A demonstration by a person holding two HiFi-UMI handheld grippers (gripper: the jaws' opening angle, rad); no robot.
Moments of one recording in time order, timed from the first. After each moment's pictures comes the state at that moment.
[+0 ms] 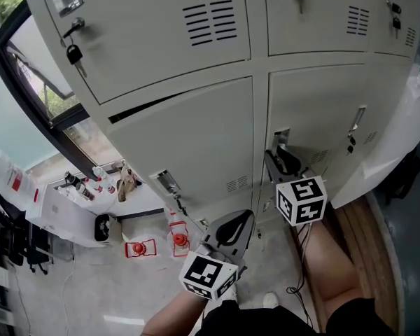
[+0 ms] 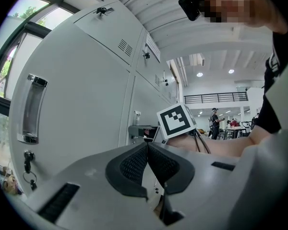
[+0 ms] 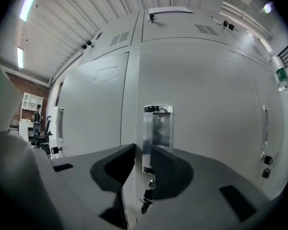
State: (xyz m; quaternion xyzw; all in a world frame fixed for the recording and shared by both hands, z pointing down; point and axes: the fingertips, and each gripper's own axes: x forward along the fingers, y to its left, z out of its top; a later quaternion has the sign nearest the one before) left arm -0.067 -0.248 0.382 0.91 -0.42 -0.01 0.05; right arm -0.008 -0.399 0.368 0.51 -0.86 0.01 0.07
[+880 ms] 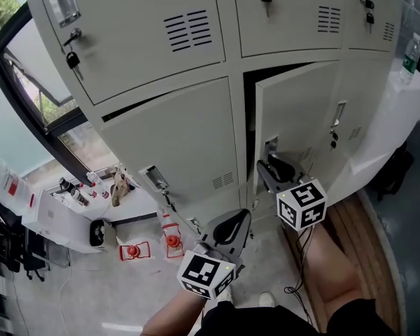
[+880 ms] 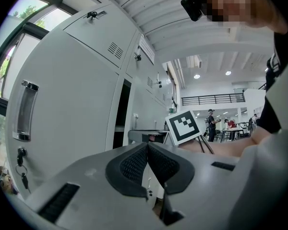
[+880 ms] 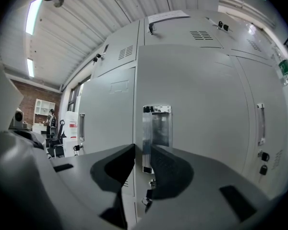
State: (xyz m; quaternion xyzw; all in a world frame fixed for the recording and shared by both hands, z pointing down) left arm -0.038 -0.224 0.373 0.91 -0.40 -0.02 0.04; right arm 0.011 -0.353 0.369 0.45 -0.89 0.01 0.05
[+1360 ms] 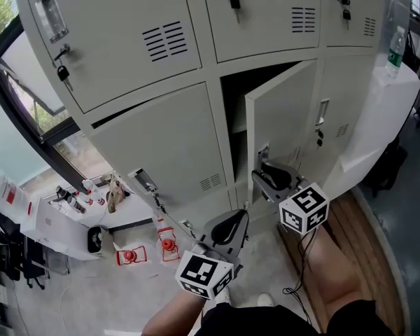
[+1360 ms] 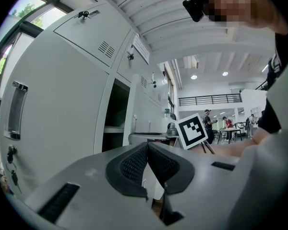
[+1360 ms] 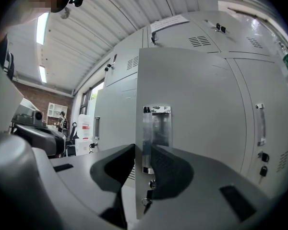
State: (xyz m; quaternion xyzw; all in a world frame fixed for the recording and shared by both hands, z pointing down) left arm -0.009 -0.212 0.366 0.92 -0.39 -0.02 0.04; right arm 0.033 -0.319 0.369 0.39 -0.92 0.00 0.04
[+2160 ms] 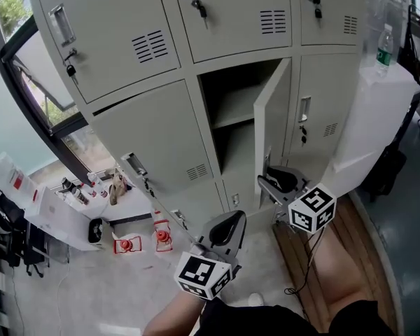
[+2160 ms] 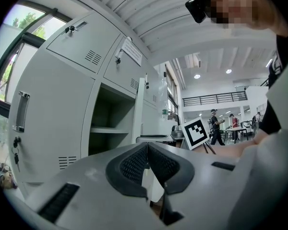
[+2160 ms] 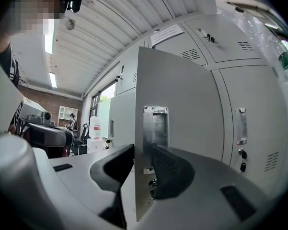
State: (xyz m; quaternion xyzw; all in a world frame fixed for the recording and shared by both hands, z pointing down) left arm 0.050 -0.156 0.360 0.91 -0.42 -0.03 0.03; right arm 0.106 -0.260 0.368 0.34 -0.94 0.00 0.04
